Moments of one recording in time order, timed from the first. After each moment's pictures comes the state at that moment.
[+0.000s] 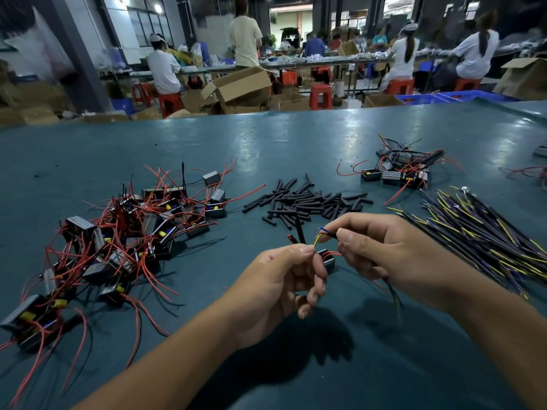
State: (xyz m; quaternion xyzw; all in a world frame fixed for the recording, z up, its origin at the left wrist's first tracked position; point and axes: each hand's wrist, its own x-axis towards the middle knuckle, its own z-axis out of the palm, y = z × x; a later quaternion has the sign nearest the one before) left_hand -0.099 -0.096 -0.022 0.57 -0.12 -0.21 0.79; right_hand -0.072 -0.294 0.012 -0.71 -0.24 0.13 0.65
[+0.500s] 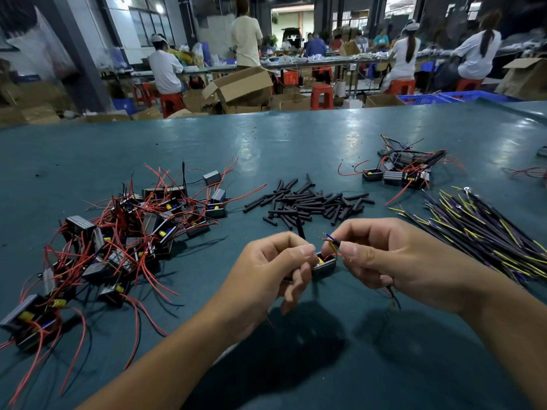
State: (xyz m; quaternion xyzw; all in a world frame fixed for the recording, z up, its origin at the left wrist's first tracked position) left_hand -0.097 -0.087 -0.017 0.65 -0.13 -0.09 0.74; right_hand -0.072 -0.300 0.017 -0.68 -0.27 0.22 0.64
